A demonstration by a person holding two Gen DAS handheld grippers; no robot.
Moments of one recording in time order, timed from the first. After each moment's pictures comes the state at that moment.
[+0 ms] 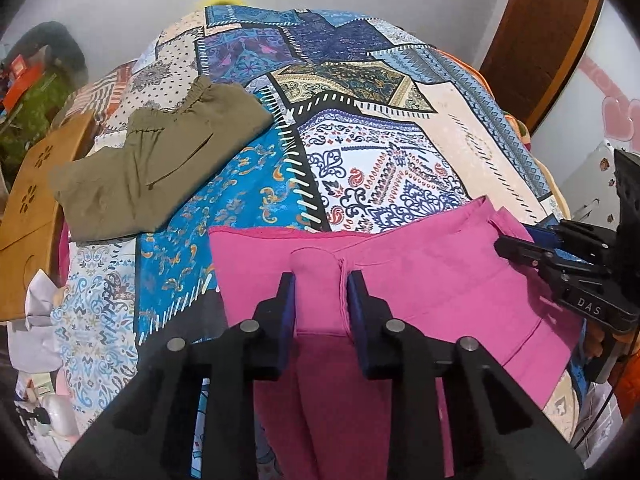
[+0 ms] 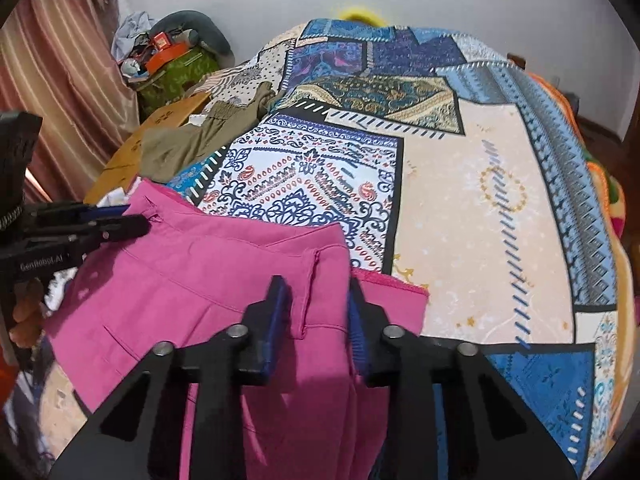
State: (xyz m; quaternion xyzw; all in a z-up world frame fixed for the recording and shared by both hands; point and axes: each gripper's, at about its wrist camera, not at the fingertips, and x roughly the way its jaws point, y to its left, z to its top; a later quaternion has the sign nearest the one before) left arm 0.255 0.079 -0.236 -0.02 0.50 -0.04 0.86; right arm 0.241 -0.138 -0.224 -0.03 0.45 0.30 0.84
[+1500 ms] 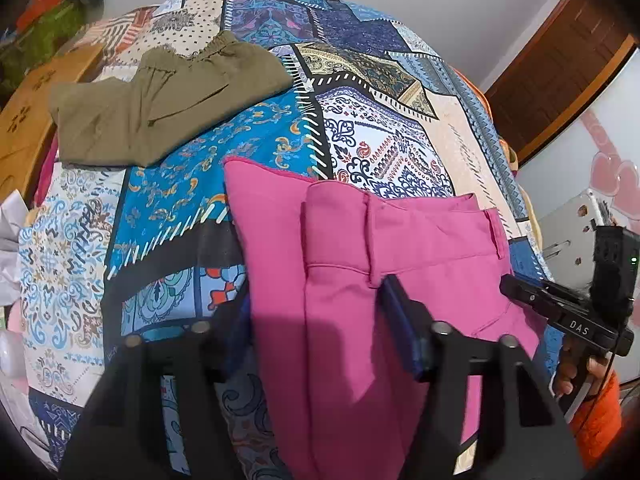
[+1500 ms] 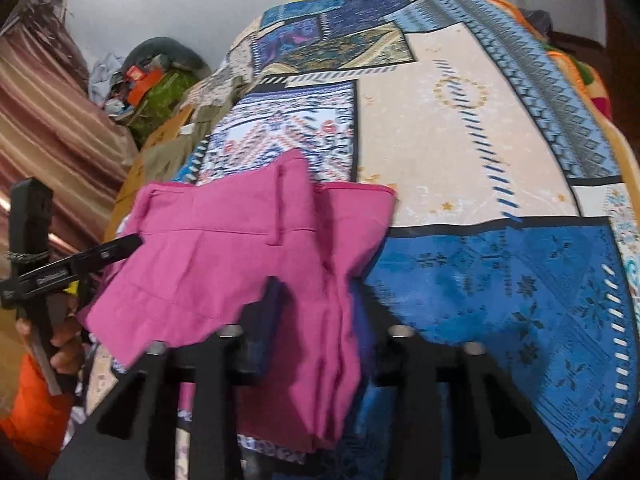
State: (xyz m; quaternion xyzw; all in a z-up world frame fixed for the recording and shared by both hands) left arm 0.231 0.101 -0.242 -0.13 0.52 -0.05 0.84; right arm 0.221 -0.183 -0.239 0.09 0.51 0.29 0.80
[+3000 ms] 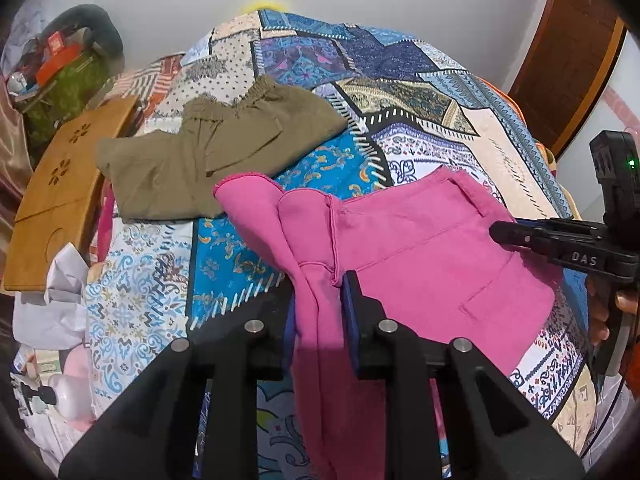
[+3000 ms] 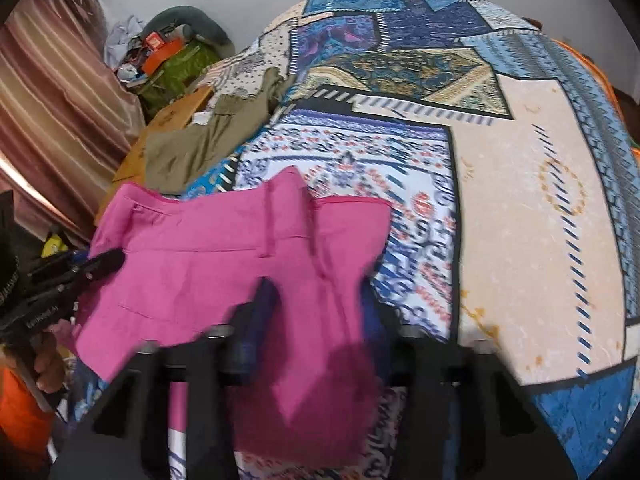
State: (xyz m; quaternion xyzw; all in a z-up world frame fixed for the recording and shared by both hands) left arm 0.232 0.134 -0.226 -0.04 0.48 0.01 0.88; right arm 0.279 -0.093 -0.236 0.02 0.51 0.32 0.80
